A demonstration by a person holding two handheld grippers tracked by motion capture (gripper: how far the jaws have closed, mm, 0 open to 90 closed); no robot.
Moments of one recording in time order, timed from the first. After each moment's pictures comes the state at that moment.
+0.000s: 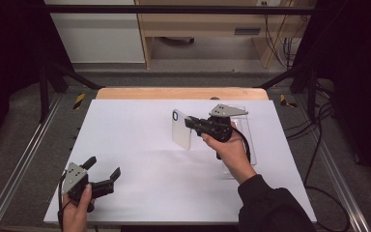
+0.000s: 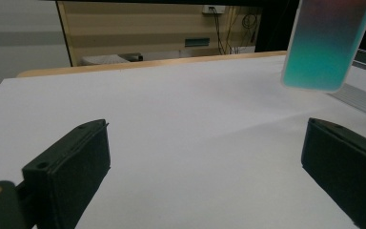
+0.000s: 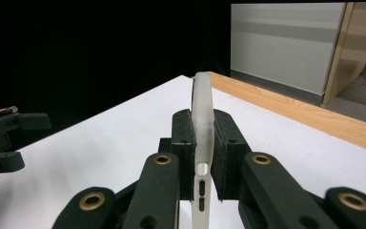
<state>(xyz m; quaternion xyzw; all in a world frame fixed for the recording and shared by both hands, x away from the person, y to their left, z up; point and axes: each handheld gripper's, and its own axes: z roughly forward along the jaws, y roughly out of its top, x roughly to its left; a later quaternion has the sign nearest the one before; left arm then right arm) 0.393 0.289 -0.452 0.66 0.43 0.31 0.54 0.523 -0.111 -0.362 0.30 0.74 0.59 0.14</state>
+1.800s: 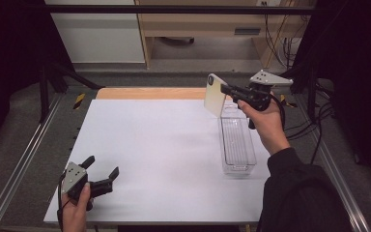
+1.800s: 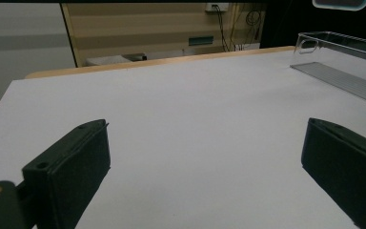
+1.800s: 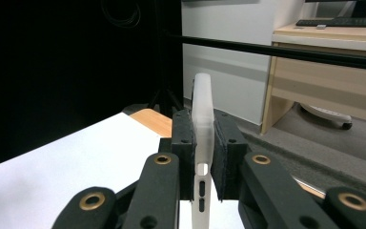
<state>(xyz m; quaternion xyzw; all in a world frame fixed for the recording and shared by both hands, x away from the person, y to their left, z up) 0.397 0.293 -0.456 0.66 0.42 0.32 0.53 0.567 -0.204 -0.297 0.31 0.70 0.60 0.23</state>
